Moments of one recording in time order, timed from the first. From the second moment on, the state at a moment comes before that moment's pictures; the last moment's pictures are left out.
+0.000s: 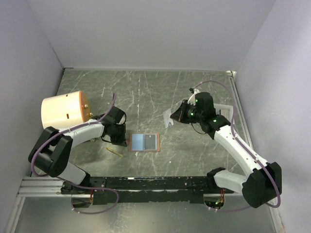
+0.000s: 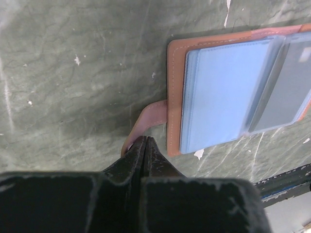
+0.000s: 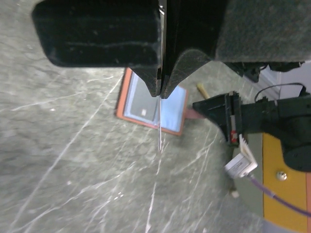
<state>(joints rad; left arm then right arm) -0.53 1.49 0.77 -0.49 0.16 -0.57 0.37 1.13 0.89 -0.34 -0.31 0.56</state>
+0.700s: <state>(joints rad) -0.53 1.50 0.66 -0.27 0.32 -0.64 0.71 1.38 0.74 -0.04 -0.27 0.71</state>
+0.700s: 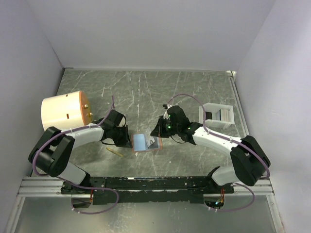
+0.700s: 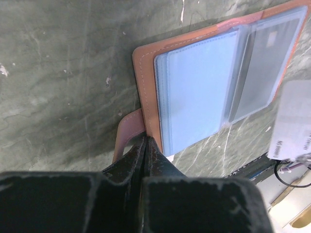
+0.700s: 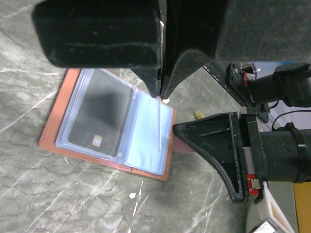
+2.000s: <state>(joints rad) -0.53 1.50 0.66 -0.25 0.33 -0.66 0.71 1.51 0.65 0.12 -0.23 0.73</state>
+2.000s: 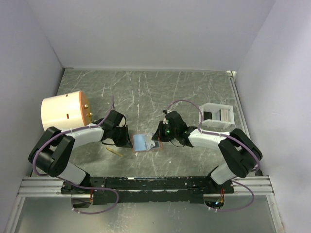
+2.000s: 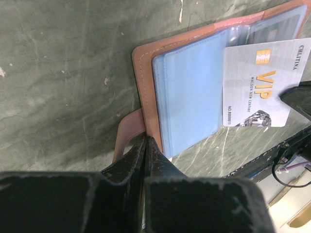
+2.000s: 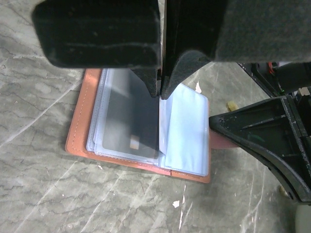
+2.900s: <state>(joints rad) -0.53 1.50 0.65 -0.24 0.33 -0.66 0.71 1.57 0.59 0.25 -0.24 0.79</state>
